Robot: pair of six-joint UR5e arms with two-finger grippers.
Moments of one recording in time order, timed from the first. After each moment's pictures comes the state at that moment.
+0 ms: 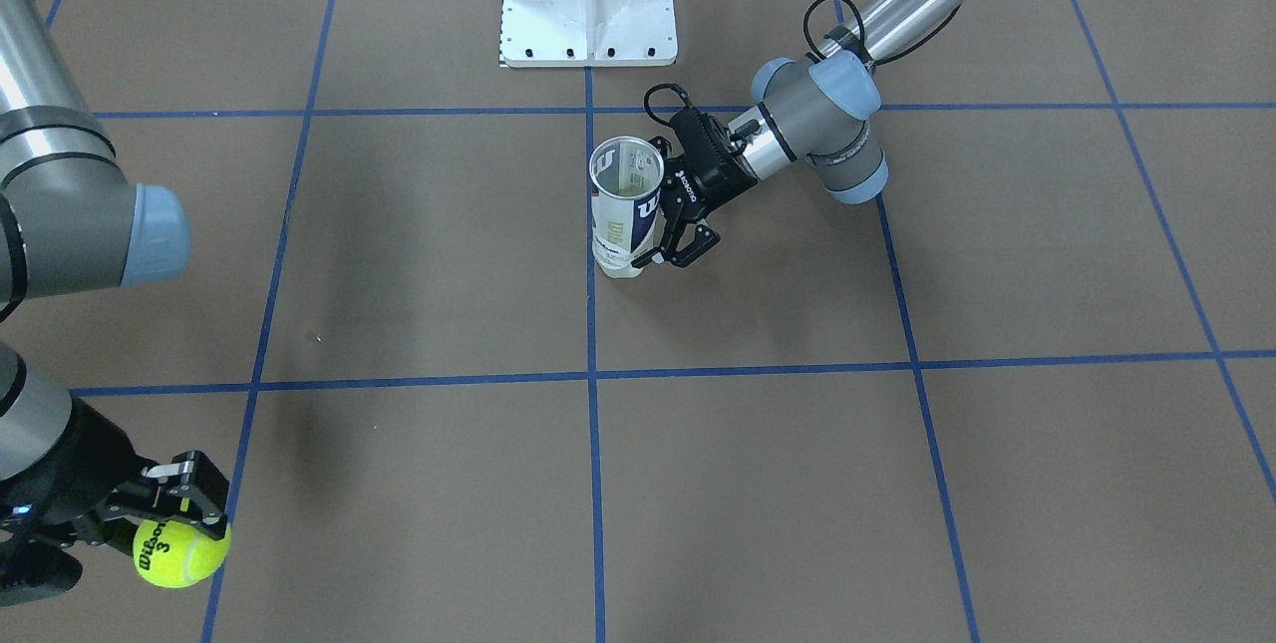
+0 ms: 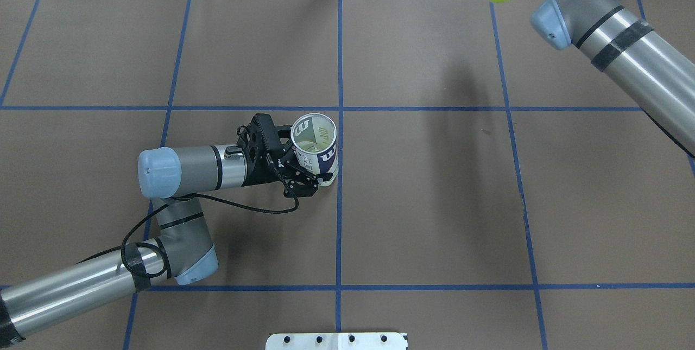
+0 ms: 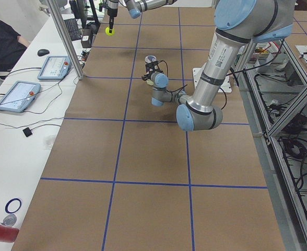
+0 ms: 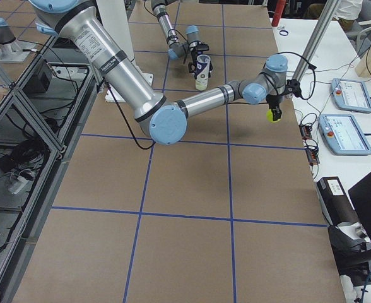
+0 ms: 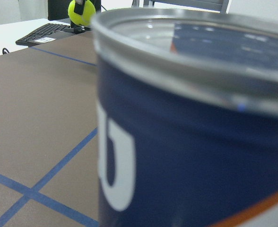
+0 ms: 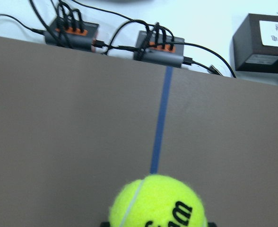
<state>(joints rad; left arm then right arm) -0.47 -2.14 -1.22 -3.15 -1.73 -0.39 1.11 -0.83 1.28 -1.26 2.17 0.70</state>
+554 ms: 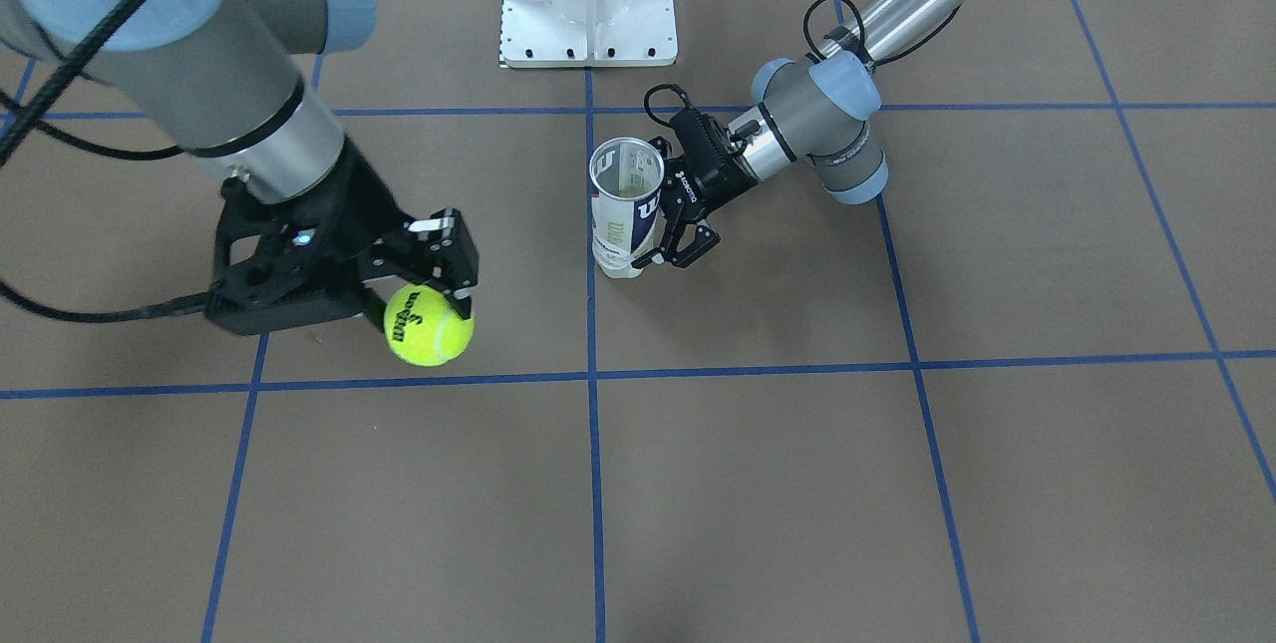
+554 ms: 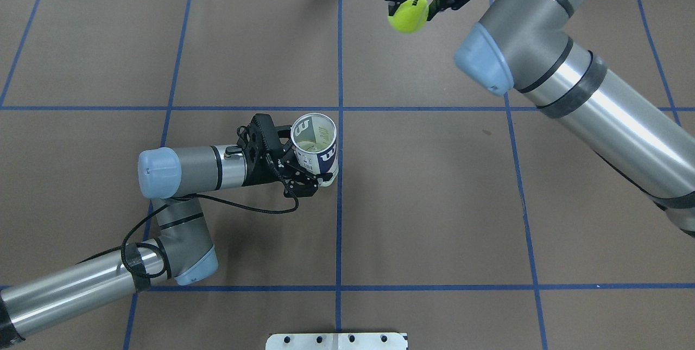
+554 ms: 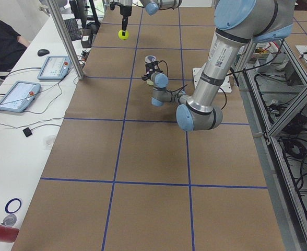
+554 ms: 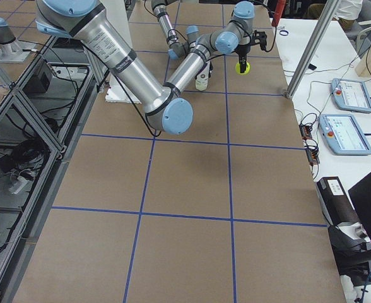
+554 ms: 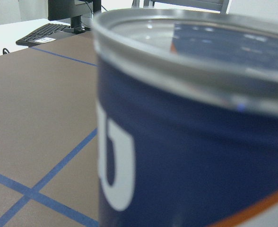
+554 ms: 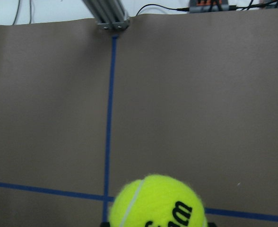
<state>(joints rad) -0.47 -2.14 -1.22 -3.15 -1.73 -0.39 0.91 -0.73 1.64 -1.56 2.16 1.02</state>
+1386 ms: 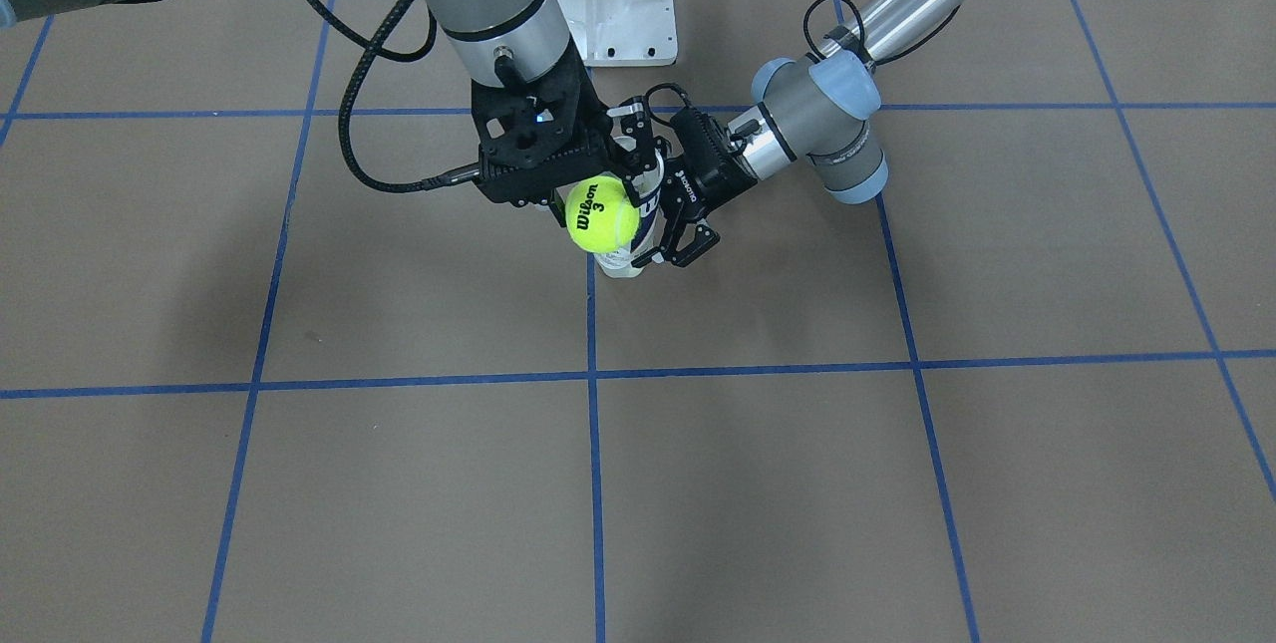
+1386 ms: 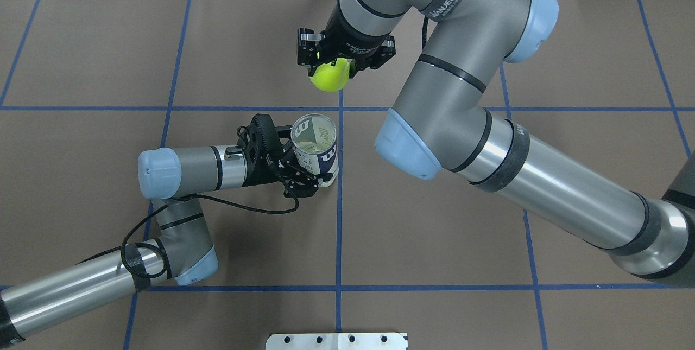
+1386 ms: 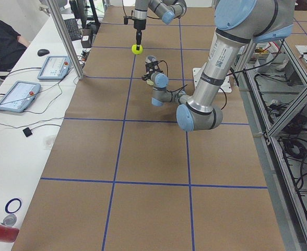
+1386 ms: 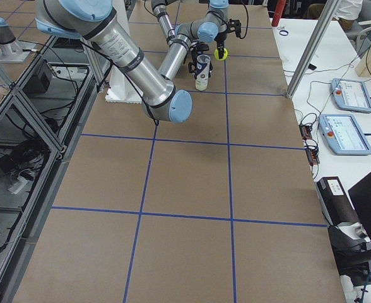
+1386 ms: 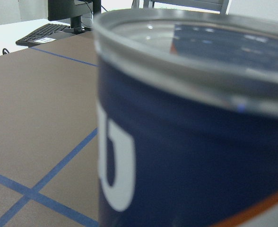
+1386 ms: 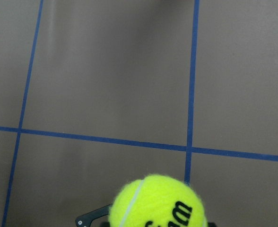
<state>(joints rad) -0.47 -2.14 -1.22 -3.15 -1.73 -0.39 0.71 -0.64 1.67 -1.59 2.05 1.09</state>
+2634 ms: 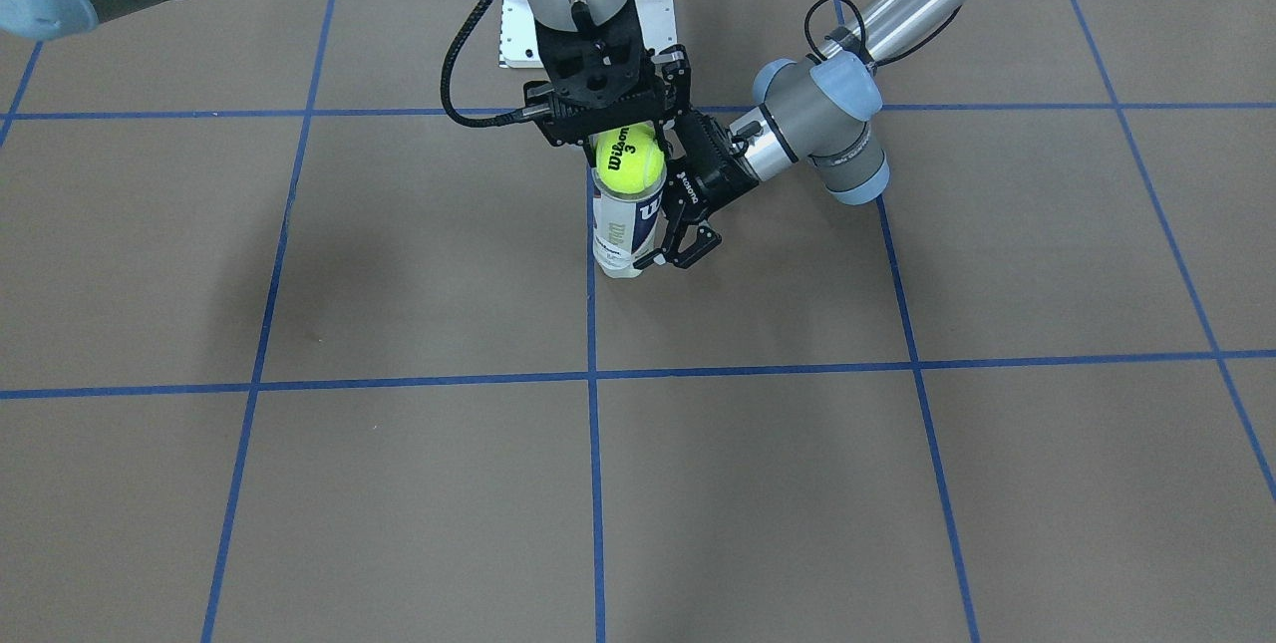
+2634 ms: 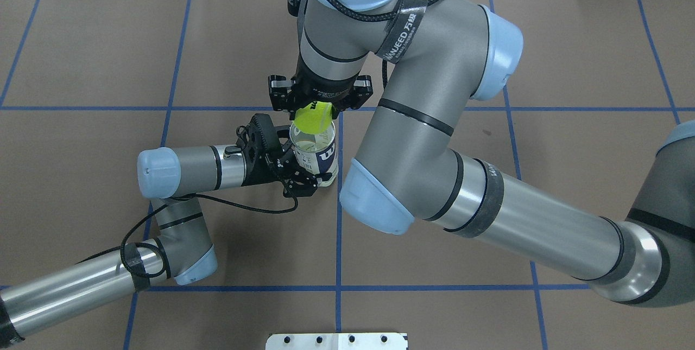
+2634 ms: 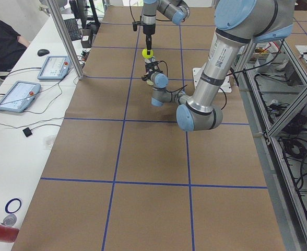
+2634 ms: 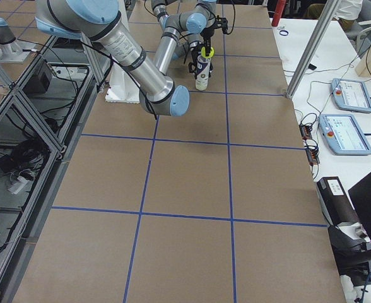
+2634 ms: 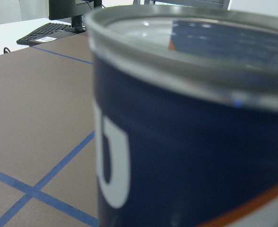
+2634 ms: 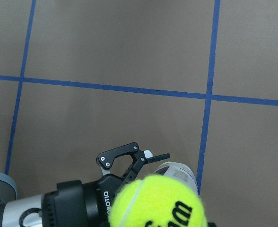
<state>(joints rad) -0.47 -2.14 -1.22 -3.15 -1.73 -0.39 0.62 -0.61 1.71 -1.77 2.01 1.09</state>
